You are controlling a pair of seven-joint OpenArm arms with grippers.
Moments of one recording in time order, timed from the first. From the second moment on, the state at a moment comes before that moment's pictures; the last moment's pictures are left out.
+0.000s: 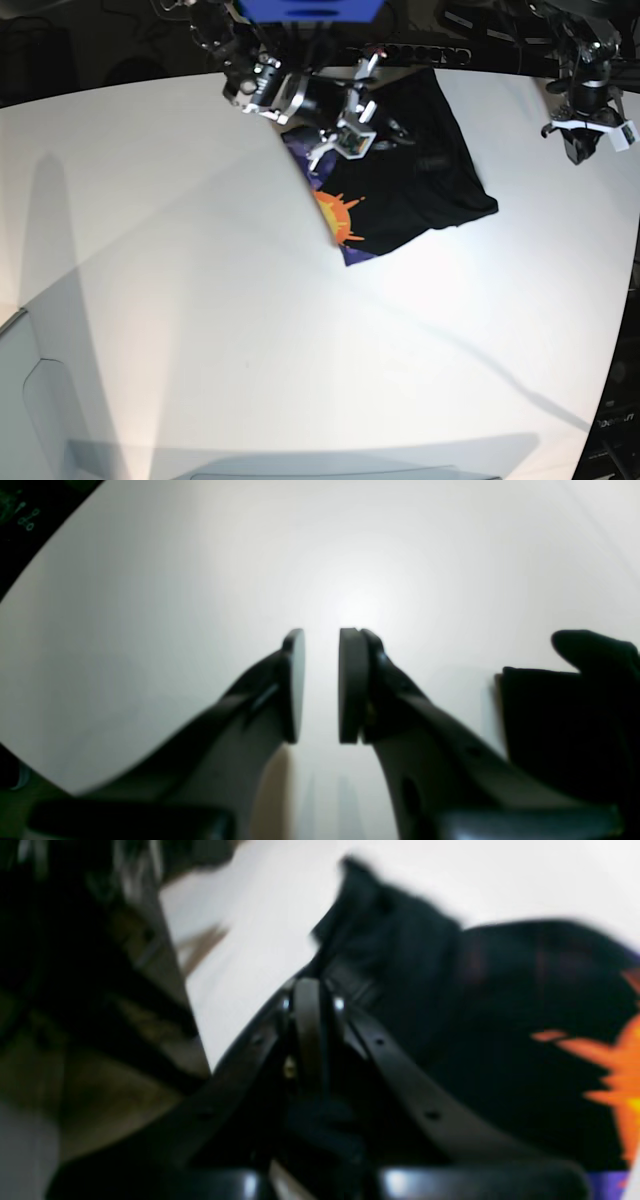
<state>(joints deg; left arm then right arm) 26.9 -6.8 -50.2 99.3 -32.4 -21.4 31.2 -18.0 1.1 -29.2 99.6 5.9 34.5 -15.0</state>
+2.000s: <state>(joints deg) 25.7 4.0 -32.0 103.5 -33.3 -20.8 31.1 -19.9 5.6 -19.9 97.8 7.8 34.5 -15.5</state>
